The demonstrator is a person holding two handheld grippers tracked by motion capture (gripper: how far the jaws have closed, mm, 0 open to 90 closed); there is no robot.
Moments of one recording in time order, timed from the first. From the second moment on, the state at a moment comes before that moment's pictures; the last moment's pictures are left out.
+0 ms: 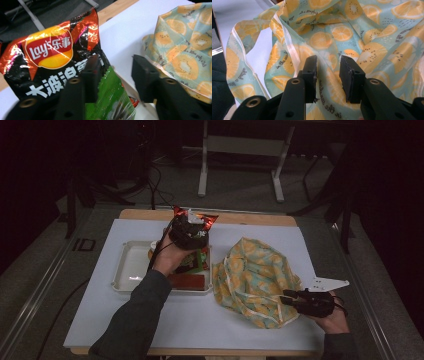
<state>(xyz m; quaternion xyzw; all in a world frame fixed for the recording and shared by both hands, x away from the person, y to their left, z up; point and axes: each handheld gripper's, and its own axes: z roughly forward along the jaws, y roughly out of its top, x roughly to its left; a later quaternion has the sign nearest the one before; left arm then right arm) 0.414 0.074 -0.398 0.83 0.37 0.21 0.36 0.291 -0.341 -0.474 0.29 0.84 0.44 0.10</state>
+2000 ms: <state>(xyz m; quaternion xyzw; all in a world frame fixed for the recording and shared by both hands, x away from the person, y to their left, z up) 0.341 0.125 -0.416 0.80 0.33 0.20 0.45 0.290 -0.342 -0.476 0.29 0.84 0.44 0.10</state>
